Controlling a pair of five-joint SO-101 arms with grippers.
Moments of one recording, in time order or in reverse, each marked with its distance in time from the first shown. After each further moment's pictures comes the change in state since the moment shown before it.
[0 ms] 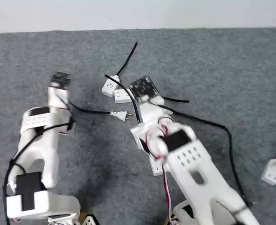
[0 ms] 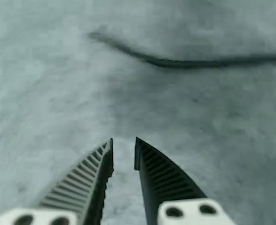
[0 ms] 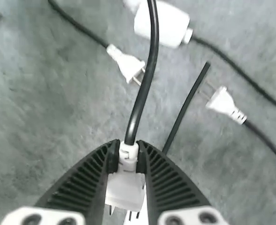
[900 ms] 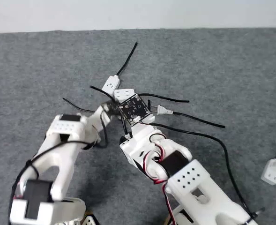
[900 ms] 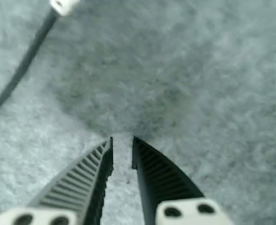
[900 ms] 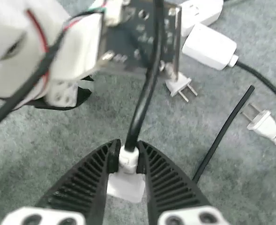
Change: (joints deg) left arm 15.9 -5.3 9.5 4.9 -27.1; right arm -9.3 -6.5 9.1 -6.7 -1.8
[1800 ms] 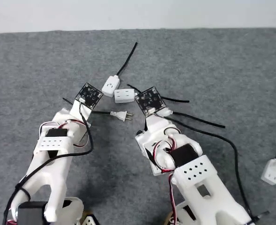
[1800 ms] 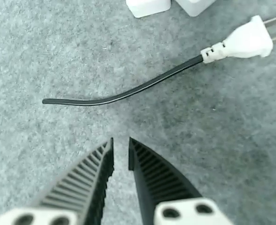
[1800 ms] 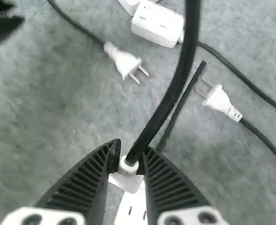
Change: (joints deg) left arm -6.7 -12.7 11.6 -23.0 17.7; right arm 10.8 0.6 2.1 1.8 5.3
